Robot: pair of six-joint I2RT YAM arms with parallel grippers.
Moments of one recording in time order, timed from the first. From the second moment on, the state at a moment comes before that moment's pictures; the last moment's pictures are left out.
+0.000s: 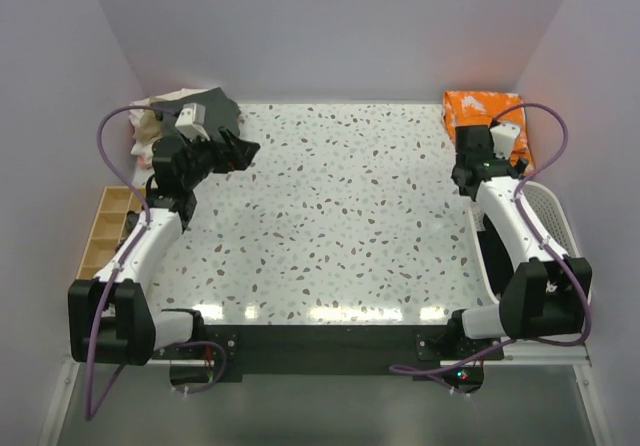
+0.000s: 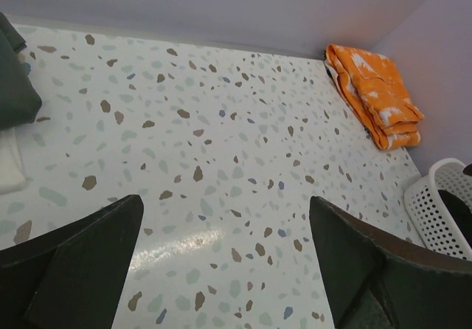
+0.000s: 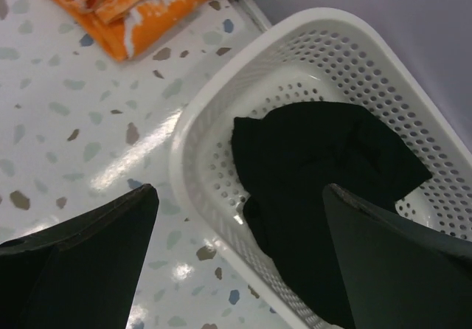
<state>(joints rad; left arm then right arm) -0.05 1.23 0.81 0.27 0.42 -0.44 0.11 1.39 1.14 -0.62 0.77 0.41</state>
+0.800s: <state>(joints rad) -0.10 1.46 0.84 0.26 0.59 -0.45 -0.32 1.56 0.91 -0.57 0.57 0.51</state>
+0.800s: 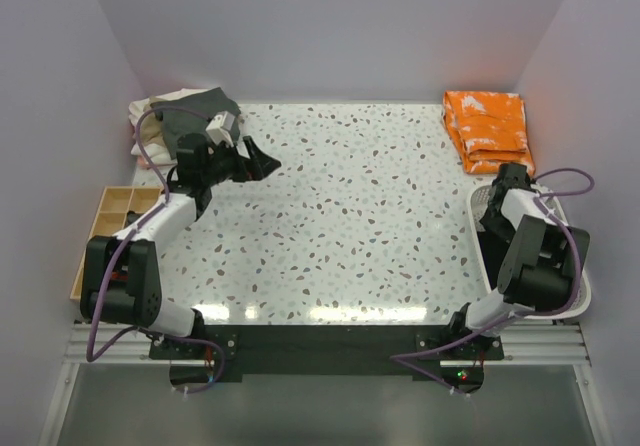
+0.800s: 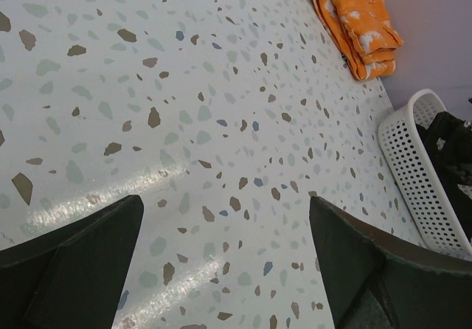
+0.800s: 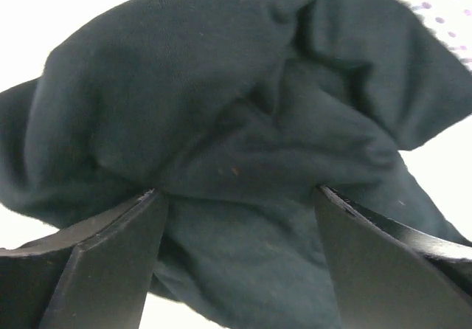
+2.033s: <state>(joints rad) -0.17 1.28 1.04 0.09 0.33 -0.34 -0.31 0.76 1.24 -0.25 -0.89 0.64</state>
